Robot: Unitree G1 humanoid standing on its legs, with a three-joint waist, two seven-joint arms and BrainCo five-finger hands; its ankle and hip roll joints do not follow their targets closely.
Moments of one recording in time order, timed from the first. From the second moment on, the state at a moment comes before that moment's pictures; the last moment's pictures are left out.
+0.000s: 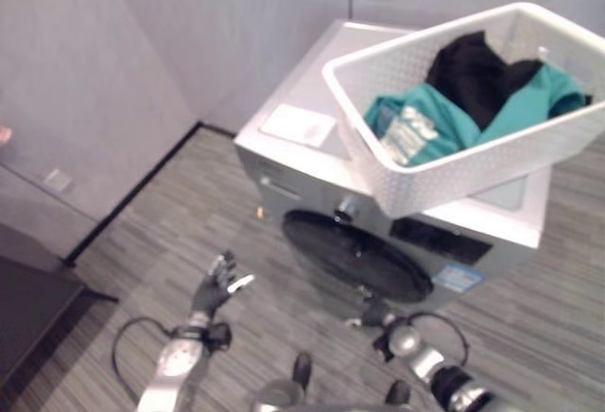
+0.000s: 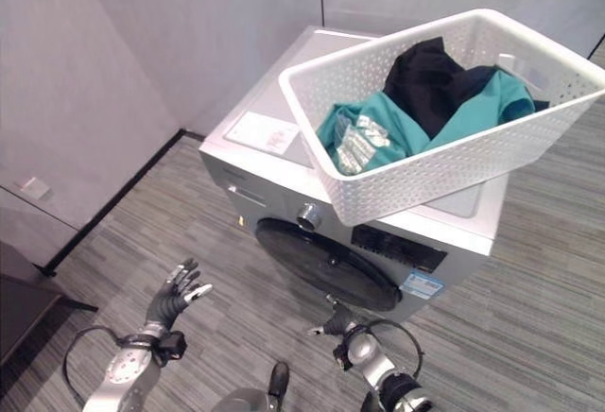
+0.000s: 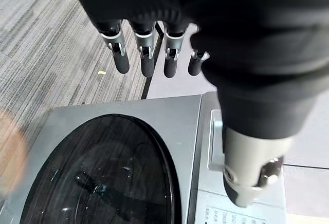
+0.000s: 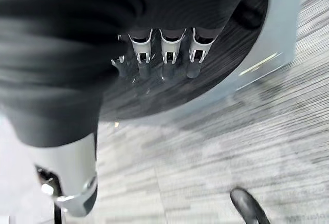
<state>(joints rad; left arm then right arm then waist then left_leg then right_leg) 0.23 0.33 -0.17 0.13 -0.42 -0.10 0.06 -0.20 -0.24 0.56 0.85 -0.07 -0.03 -0.11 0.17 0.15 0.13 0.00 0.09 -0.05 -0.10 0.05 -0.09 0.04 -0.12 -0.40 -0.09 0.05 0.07</state>
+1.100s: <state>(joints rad) 0.26 0.33 -0.13 0.11 -0.48 -0.10 0.08 -0.23 -0.36 0.41 0.73 -0.20 0.01 -0.22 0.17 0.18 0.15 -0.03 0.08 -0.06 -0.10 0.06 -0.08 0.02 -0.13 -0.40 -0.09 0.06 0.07</state>
